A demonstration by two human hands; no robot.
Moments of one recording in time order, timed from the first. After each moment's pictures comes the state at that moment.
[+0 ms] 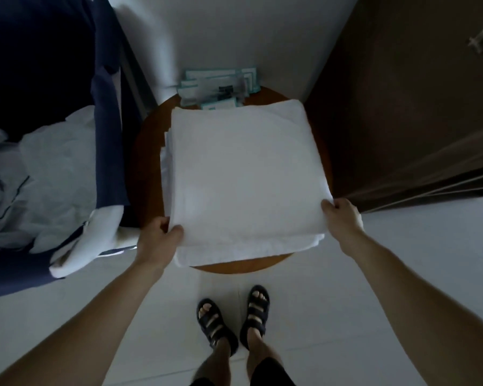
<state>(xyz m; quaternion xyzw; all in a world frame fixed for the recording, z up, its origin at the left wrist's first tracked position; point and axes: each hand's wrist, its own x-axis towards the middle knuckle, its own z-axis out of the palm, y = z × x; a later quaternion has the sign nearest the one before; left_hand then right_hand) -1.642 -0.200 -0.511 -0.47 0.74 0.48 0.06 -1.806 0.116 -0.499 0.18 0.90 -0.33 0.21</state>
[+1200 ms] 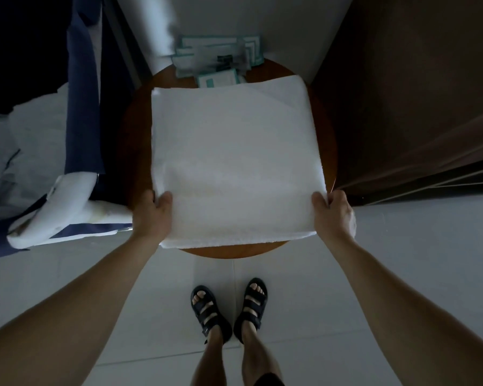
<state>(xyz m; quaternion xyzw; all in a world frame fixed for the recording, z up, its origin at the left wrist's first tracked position) -1.656 -0.185 -0.542 -0.47 0.79 0.39 0.00 -1.781 0.123 -0.546 0.13 0.94 -0.29 0.14</state>
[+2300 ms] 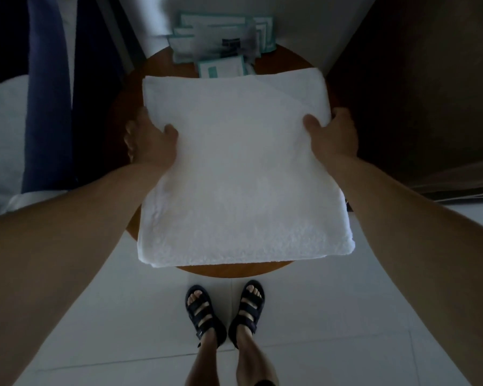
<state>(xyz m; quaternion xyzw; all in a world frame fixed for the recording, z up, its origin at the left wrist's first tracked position) -1.795 -0.239 -0.547 -0.45 0.83 0.33 -0.01 -1.937 0.034 -0.547 0.06 0.94 -0.31 0.12</state>
